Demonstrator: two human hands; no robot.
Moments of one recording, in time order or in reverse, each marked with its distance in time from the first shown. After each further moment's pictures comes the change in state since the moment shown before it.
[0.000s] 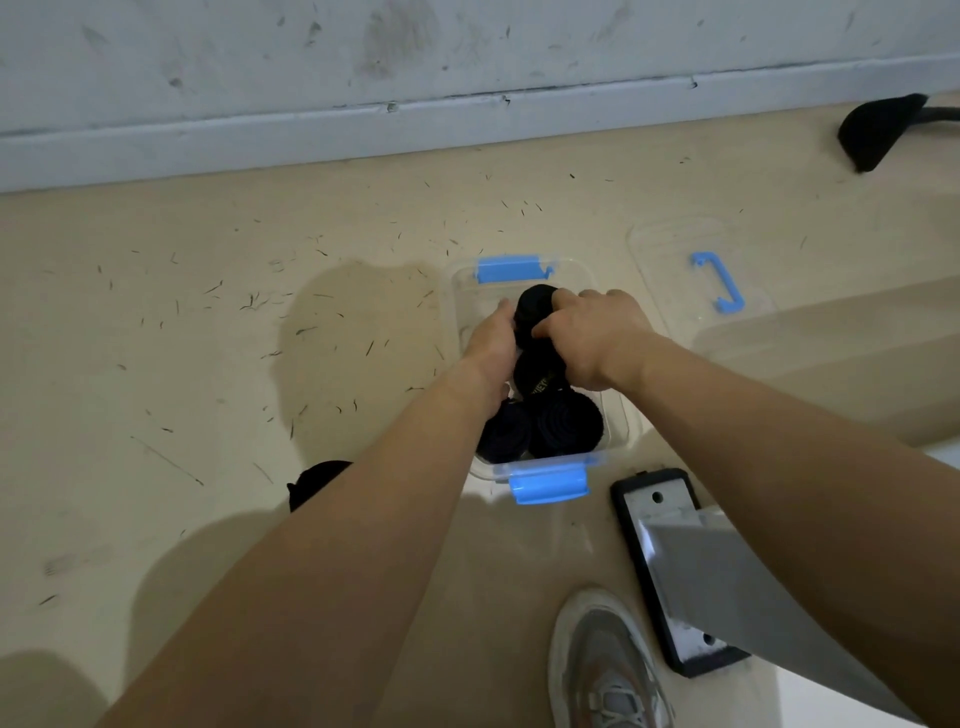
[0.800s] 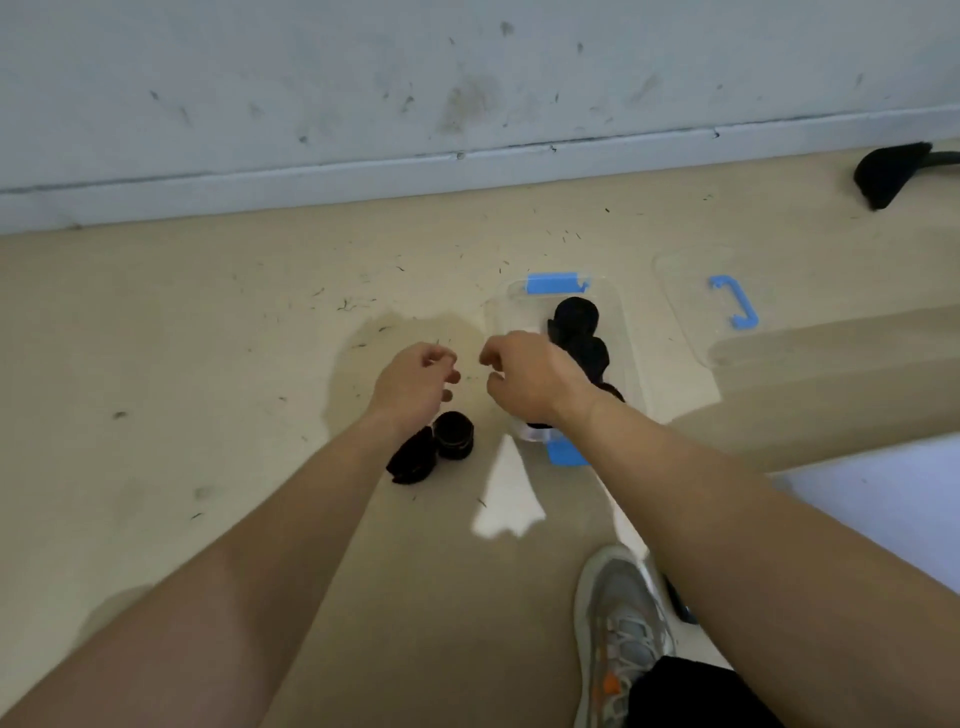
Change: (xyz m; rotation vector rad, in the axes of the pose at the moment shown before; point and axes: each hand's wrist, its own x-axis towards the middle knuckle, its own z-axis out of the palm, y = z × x) left_hand -0.124 -0.026 -0.129 0.444 0.290 0.318; right_hand -0.067 -0.108 -0.050 0.674 0.088 -0.078
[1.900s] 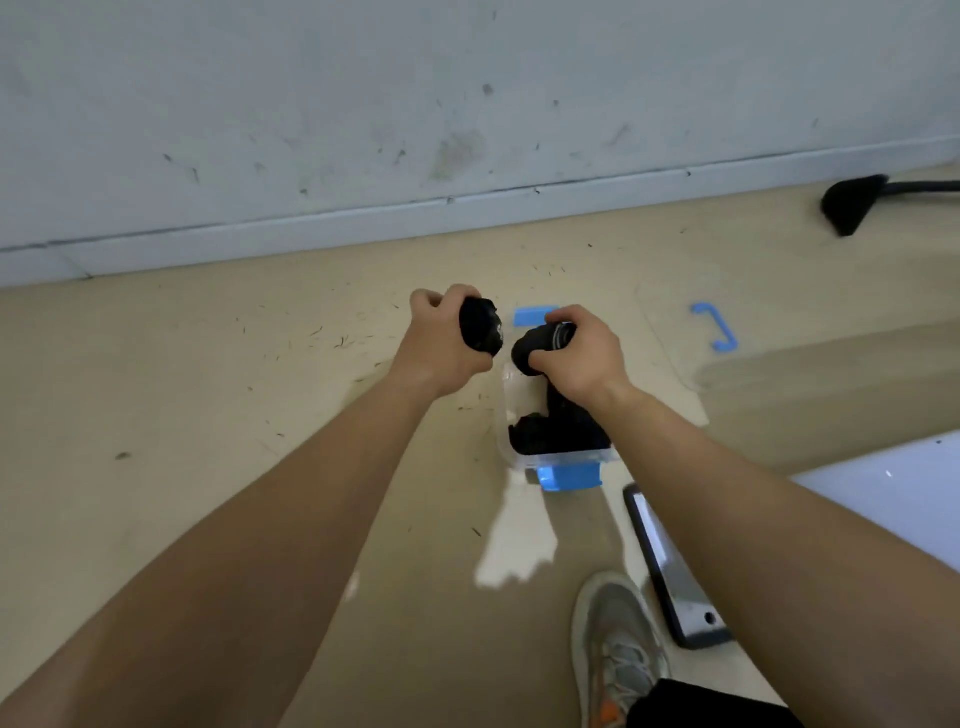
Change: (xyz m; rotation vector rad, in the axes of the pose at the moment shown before) left_hand 0.027 0.067 0.008 0.356 0.071 0.414; right_hand -0.019 0.036 -0.047 0.626 0.426 0.269
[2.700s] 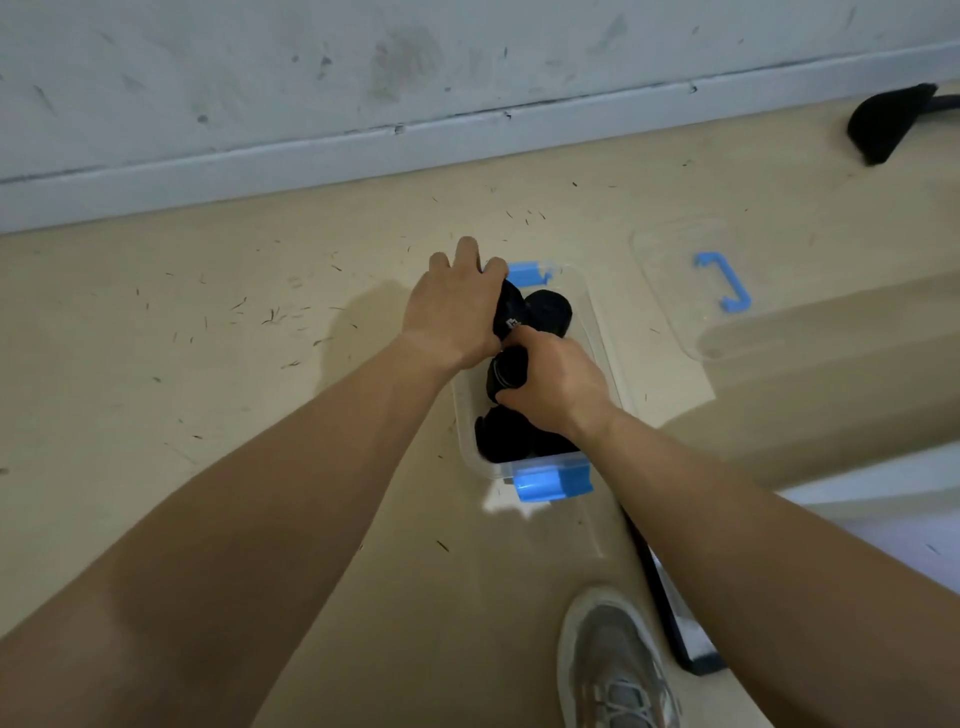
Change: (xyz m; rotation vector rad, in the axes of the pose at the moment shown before) left_hand 0.081 -0.004 0.090 0.738 -0.076 0.283; right_hand 0.051 0.092 0.048 -0.513 -0.177 -0.160
